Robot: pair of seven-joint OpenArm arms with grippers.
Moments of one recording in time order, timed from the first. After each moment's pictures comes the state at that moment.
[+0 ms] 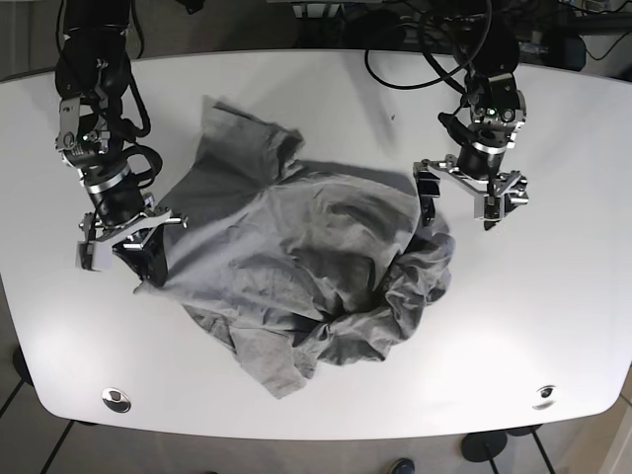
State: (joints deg) left arm 11.3 0.1 -16.6 94.7 -2.2 -19.1 15.4; right arm -5.5 23.0 6.3 112.2 39.0 0.6 -27.2
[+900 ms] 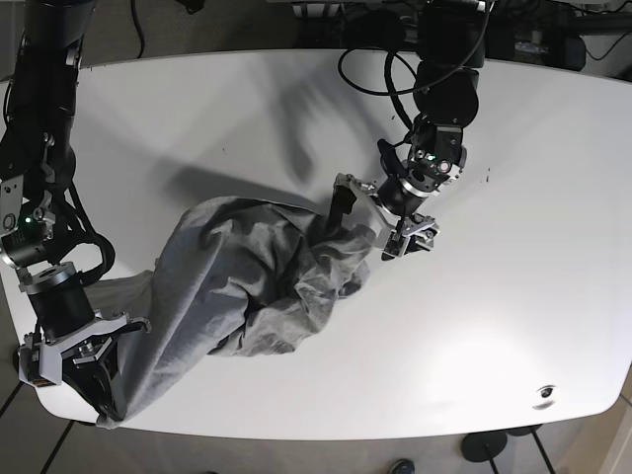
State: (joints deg) left arm -2.4 -0.5 3.4 78.0 -1.9 -22.3 15.0; right arm 18.7 34.0 2.2 112.7 39.0 1.4 -27.5
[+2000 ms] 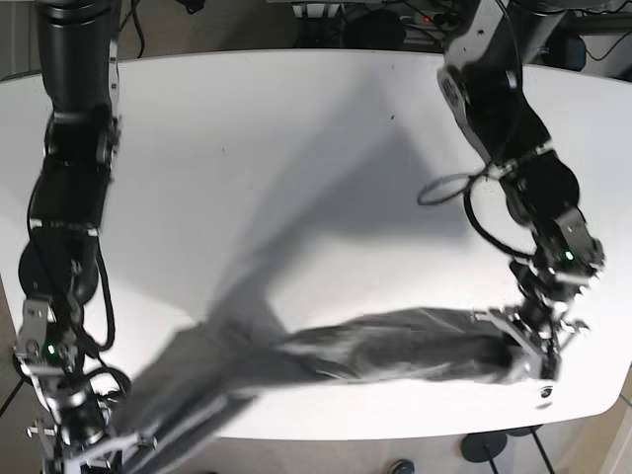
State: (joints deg) left arm -33.2 -5.8 -24.4 88.6 -1.2 -35.1 45.5; right arm 47.0 18.1 2.0 78.9 16.6 7.8 -27.5
